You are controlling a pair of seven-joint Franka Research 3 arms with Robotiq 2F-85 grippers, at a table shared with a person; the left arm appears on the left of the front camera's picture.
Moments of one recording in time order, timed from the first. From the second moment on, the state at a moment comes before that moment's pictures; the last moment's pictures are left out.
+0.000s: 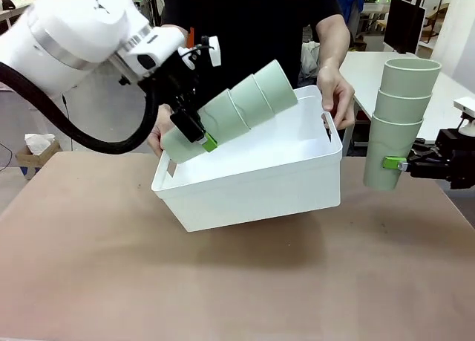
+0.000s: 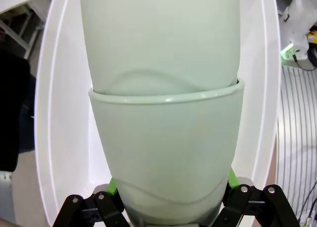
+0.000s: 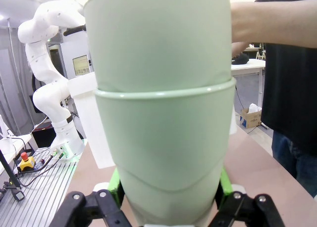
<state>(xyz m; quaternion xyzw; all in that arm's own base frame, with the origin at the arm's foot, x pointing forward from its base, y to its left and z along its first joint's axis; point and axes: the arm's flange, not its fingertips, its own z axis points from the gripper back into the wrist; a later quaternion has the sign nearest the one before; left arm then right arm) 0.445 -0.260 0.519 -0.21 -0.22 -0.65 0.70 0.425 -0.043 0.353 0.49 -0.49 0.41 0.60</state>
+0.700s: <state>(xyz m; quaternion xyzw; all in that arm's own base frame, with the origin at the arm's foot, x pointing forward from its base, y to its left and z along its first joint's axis) 0.456 -0.302 0.450 -0.21 -0.16 -0.67 0.69 0.425 -0.043 0.353 0.49 -0.49 0.41 0.60</state>
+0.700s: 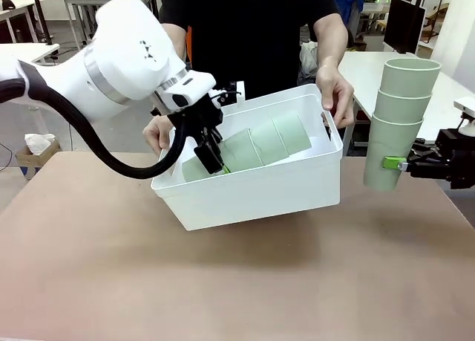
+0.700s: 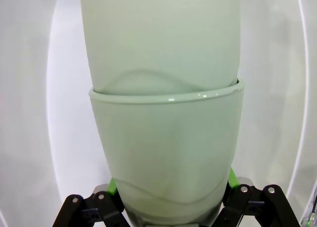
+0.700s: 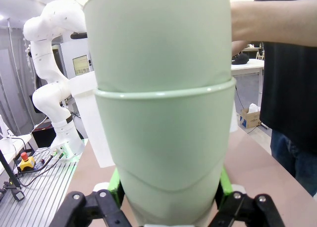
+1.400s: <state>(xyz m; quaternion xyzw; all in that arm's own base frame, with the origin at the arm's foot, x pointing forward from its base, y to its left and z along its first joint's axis) 0.465 -0.322 0.412 -0.19 -0.17 -0.67 0.70 0.425 -0.043 0.353 0.49 -0.49 0.41 0.60</state>
